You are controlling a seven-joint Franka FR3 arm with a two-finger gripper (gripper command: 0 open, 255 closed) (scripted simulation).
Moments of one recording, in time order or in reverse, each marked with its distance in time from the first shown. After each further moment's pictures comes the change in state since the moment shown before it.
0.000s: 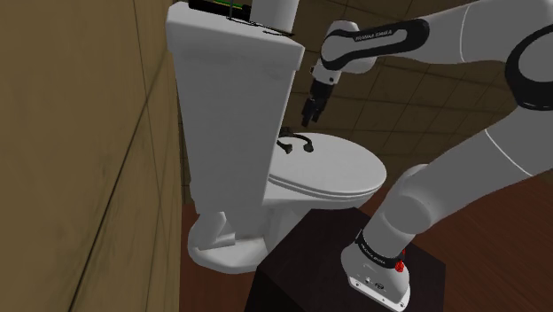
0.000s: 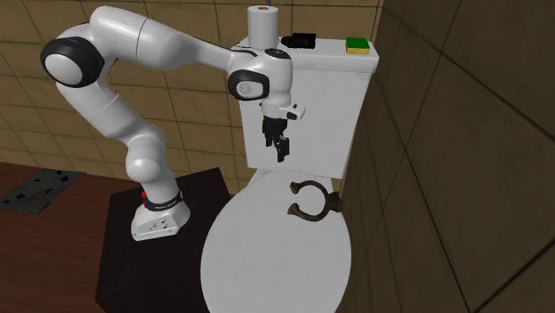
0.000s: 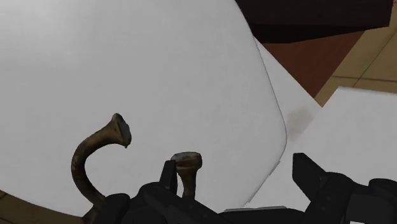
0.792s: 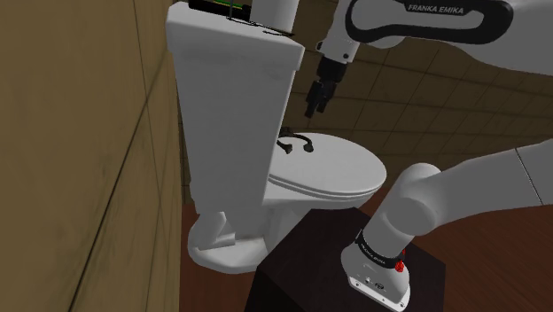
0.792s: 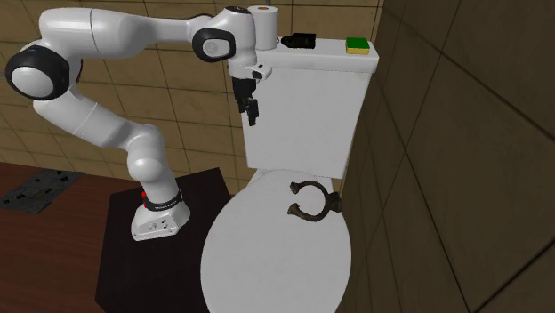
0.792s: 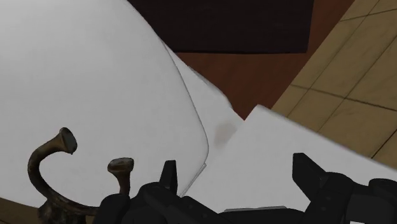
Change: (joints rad) arm 0.063 -0.304 0.179 -0.022 0.066 -0.252 0.204
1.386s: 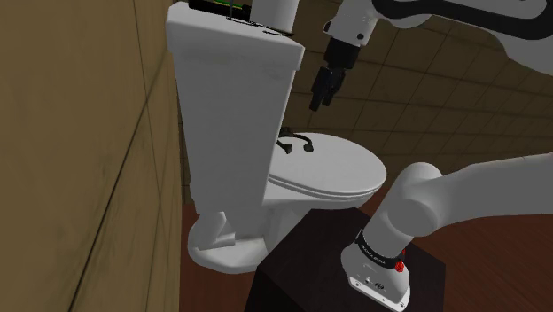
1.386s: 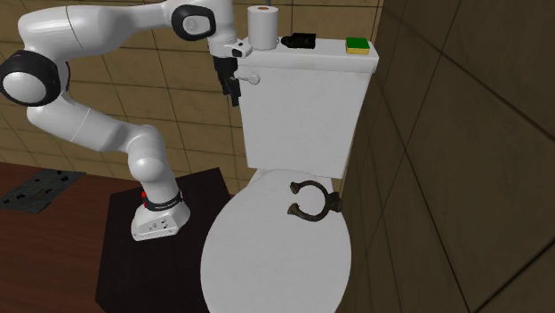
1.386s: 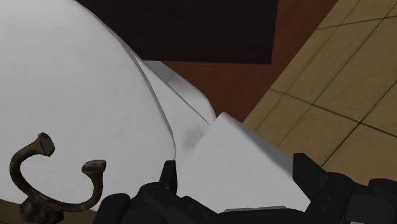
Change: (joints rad) arm 0.045 -0.109 0.103 0.057 0.070 -0.142 0.118
